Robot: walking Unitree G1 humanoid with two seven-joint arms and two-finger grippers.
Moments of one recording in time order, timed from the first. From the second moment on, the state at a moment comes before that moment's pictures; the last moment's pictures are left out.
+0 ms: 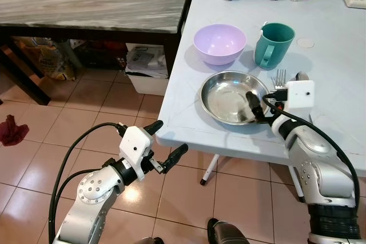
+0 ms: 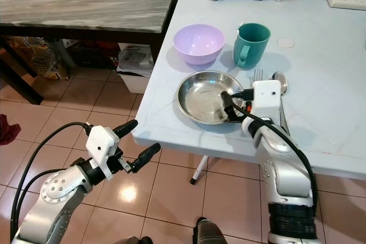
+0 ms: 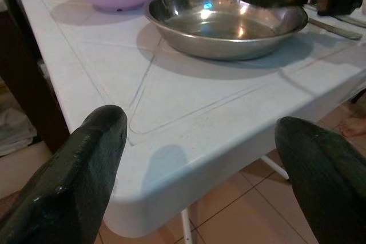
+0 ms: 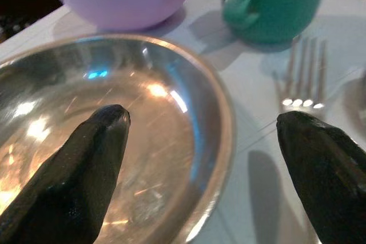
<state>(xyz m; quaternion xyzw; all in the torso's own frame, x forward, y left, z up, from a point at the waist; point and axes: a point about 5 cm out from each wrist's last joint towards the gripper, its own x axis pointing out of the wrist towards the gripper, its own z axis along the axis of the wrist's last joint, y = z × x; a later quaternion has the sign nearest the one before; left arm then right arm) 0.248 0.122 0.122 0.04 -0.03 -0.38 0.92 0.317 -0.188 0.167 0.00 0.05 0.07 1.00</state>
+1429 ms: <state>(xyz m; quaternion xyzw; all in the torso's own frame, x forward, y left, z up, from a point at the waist) 0.240 0.128 0.133 0.07 -0.03 -0.43 0.90 0.327 -0.183 0.159 0.12 0.11 0.10 0.98</state>
